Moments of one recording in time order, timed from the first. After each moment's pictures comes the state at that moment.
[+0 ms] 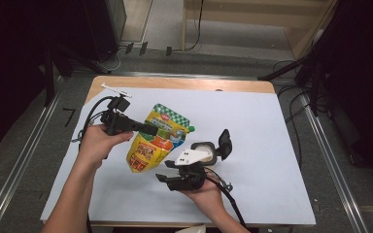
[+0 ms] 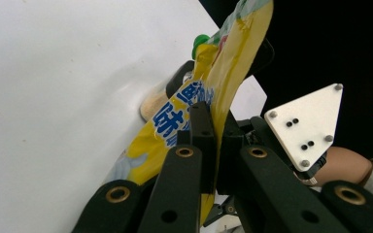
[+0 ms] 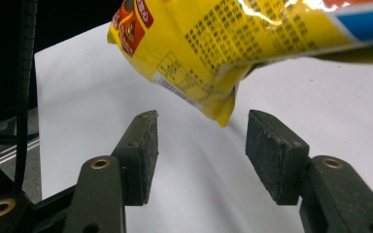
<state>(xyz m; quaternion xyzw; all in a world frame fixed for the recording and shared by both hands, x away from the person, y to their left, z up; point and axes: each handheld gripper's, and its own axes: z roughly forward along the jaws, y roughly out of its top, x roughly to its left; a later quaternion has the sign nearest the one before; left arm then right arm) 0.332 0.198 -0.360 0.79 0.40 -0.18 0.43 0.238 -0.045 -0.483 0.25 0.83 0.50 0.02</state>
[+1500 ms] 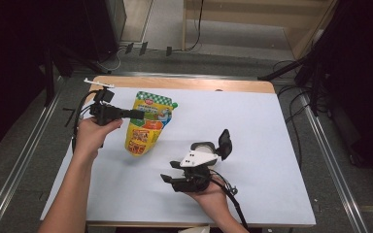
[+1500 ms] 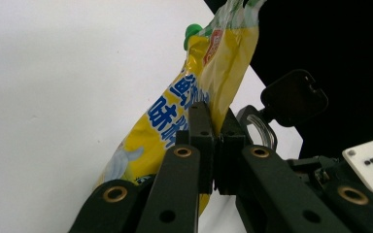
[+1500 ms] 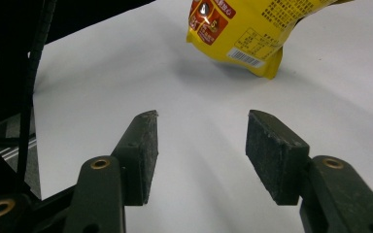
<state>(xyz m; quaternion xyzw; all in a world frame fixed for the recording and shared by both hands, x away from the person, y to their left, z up) 0.362 0.242 -0.383 0.75 0.45 -0.12 0.47 0.233 -0.058 -0.481 0.26 0.82 0.50 0.03</state>
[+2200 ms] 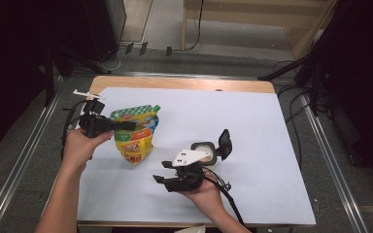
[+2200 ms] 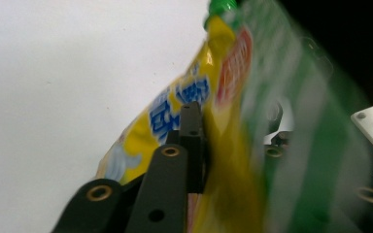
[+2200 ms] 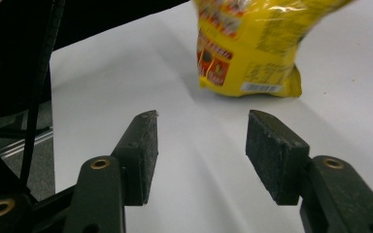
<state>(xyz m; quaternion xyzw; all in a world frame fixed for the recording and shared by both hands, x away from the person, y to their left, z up) 0.331 0.257 -0.386 0.76 0.44 -0.10 0.46 0.236 -0.041 -0.476 0.23 0.83 0.51 0.02</state>
